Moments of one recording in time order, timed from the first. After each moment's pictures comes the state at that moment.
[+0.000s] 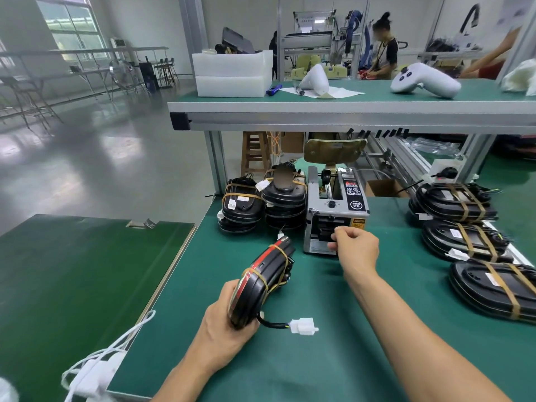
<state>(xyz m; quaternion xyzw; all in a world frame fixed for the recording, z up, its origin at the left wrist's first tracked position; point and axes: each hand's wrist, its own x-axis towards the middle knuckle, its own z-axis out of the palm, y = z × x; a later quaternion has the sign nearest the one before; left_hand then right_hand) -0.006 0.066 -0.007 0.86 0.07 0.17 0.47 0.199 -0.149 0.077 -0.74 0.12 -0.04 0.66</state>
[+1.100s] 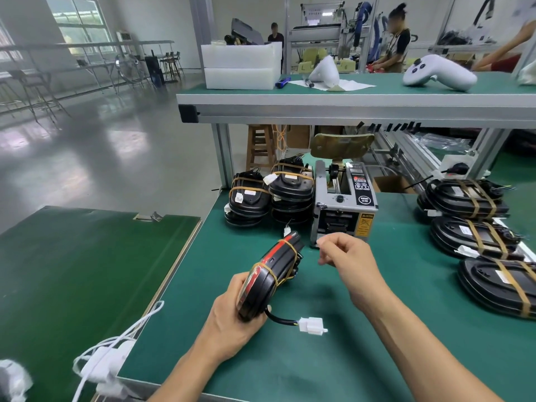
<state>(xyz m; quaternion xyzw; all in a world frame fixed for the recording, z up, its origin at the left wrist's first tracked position) -0.004 0.069 -0.011 0.86 0.05 0.18 0.47 0.138 -0.156 0.092 -0.73 -0.11 0.08 0.67</state>
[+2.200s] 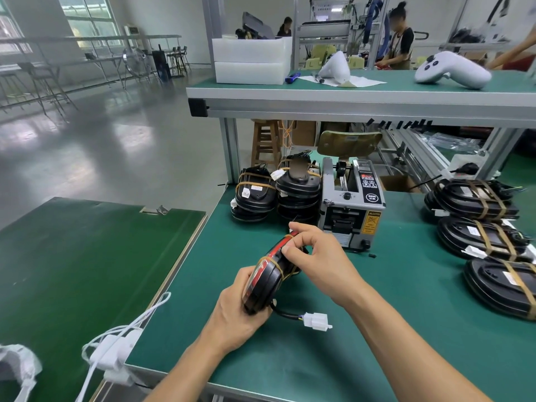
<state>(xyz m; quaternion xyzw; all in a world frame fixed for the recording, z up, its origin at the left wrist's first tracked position) -0.003 0.067 -0.009 0.85 0.04 0.18 0.49 0.114 -0.117 0.107 -0.78 -0.28 0.10 0.55</state>
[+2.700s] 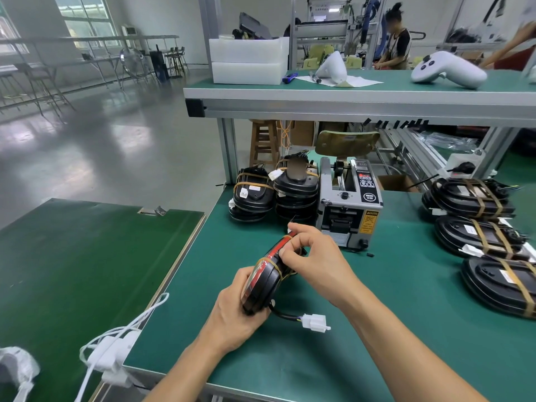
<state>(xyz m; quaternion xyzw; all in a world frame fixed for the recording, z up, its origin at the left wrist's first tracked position) -0.005 0.065 -0.004 0.86 0.05 0.18 0.48 0.113 -0.117 0.102 -0.80 -0.28 0.07 0.53</state>
